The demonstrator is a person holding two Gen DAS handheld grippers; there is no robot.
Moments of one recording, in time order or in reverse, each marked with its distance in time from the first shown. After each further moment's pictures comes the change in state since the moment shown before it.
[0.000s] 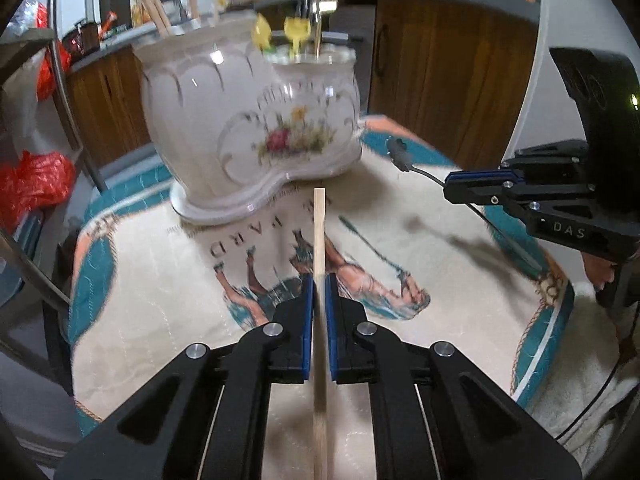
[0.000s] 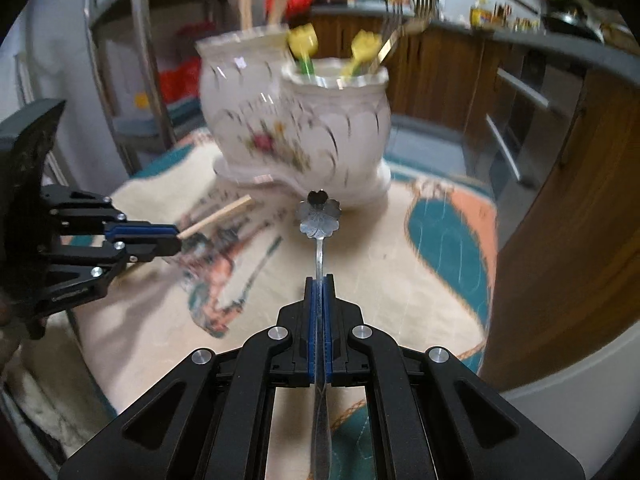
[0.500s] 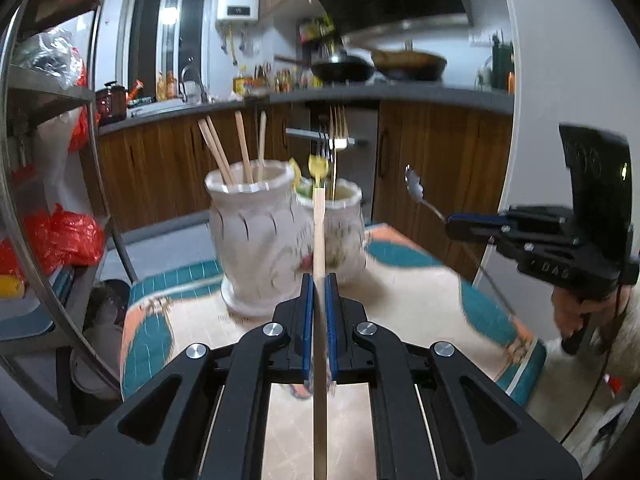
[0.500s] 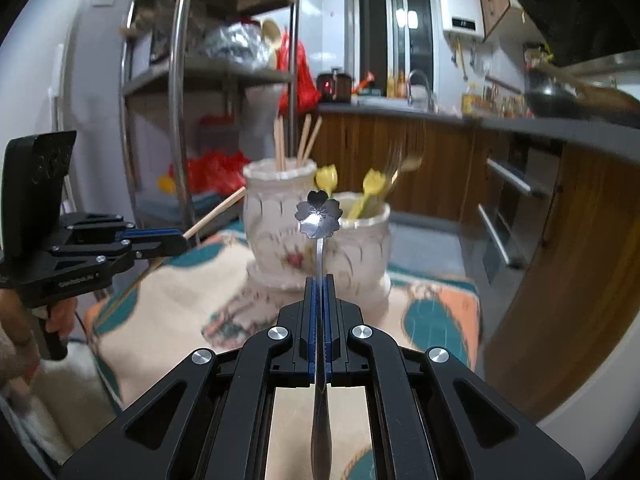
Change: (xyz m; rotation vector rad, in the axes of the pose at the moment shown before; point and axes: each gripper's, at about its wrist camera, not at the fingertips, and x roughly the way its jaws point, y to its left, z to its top) left arm -0.078 0.014 0.014 -0.021 -0.344 0.020; right arm -0.062 0.015 0.013 -0.019 -0.364 0.006
